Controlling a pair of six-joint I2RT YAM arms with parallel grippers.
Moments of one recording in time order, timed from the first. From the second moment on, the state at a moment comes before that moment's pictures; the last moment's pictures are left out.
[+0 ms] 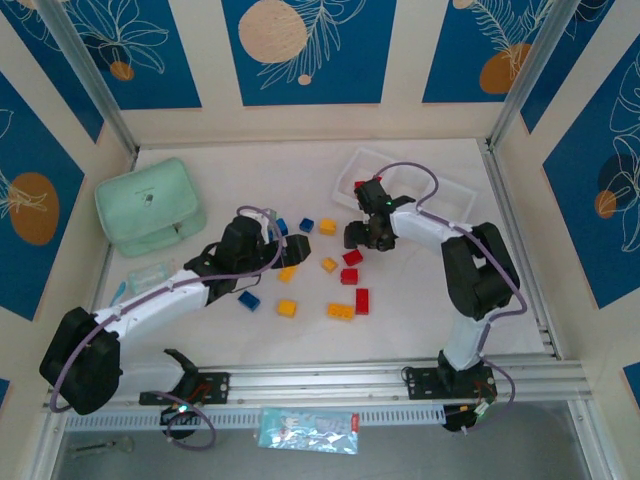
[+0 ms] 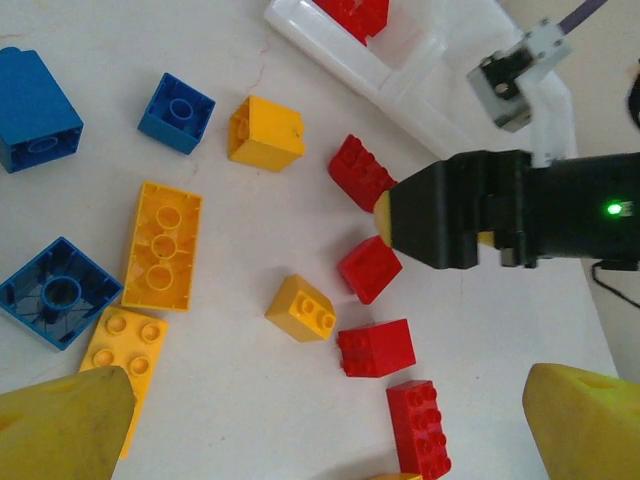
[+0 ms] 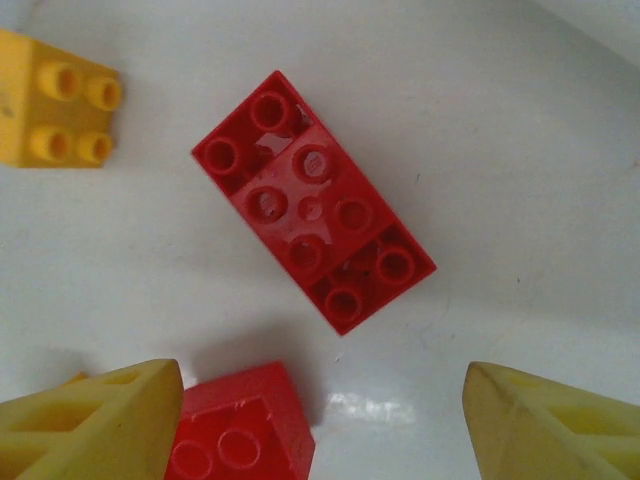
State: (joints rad) left arm -0.65 1.24 0.72 -0.06 0.15 -0.73; right arm 0.45 1.81 1.21 -0.63 0.00 0.41
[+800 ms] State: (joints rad) left arm -0.65 1.24 0.73 -0.07 0.11 -0.73; right arm 0.45 1.96 1.33 -0.60 0.05 0.28
